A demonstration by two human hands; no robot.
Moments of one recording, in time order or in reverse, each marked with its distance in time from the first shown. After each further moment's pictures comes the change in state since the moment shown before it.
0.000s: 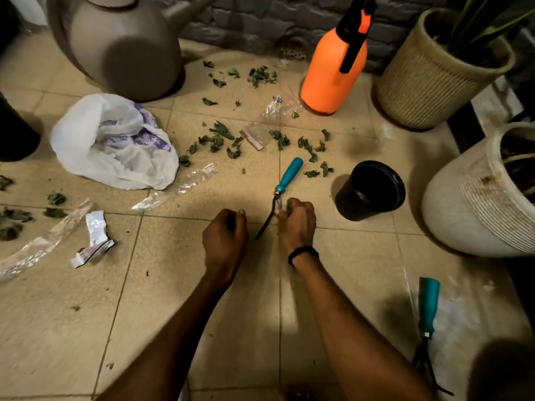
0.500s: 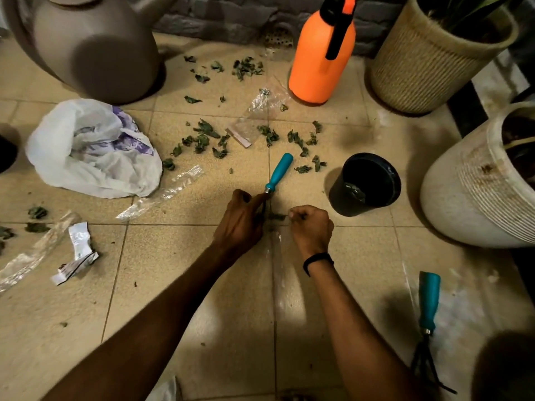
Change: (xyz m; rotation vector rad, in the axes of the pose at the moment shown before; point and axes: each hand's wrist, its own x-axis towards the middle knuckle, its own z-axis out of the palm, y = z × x) left_hand 0.045 0.011 0.043 0.437 -0.449 0.398; right_hand -0.002 0.024 -0.038 0.283 0.037 0.175
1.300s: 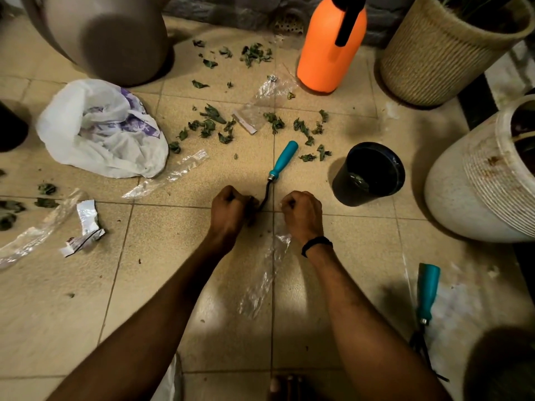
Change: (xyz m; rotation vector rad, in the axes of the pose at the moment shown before) left_hand -0.021 0.012 -0.013 -0.992 0.206 -0.663; right_hand 0.009 0.009 0.013 -0.273 -0.150 -0.374
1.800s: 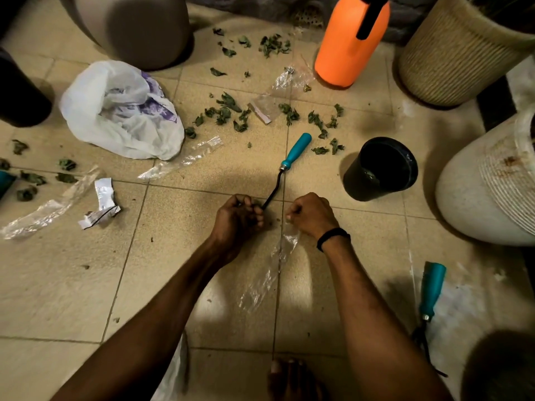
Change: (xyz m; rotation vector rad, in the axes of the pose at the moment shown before) left_hand -0.040 -0.023 -0.027 -0.534 -0.284 -0.159; right_hand -0.017 -0.004 -0.021 -0.121 -0.339 0.021
